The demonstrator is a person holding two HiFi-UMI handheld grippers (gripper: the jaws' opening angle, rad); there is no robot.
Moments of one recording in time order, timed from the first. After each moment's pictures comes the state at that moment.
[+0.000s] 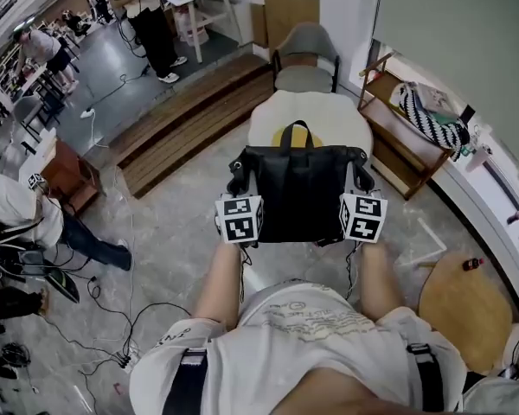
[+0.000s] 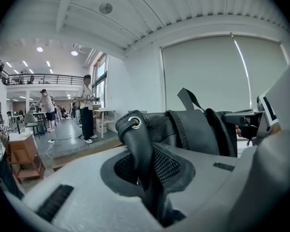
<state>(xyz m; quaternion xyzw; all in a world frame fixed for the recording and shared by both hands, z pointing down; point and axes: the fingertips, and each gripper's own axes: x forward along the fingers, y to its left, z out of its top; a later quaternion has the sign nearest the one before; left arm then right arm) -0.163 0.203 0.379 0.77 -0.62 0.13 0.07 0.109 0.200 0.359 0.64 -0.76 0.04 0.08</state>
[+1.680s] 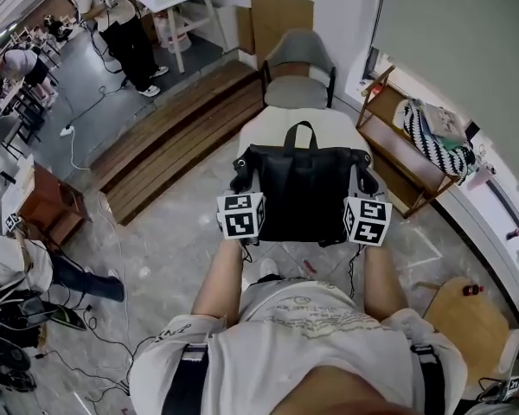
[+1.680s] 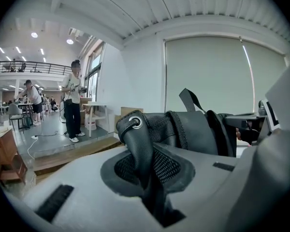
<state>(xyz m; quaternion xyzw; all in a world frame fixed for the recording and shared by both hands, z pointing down) -0.153 -0.014 0.397 0.80 -0.58 0.12 0.11 0.115 0.012 0.364 0.66 -0.74 0.03 0.10</state>
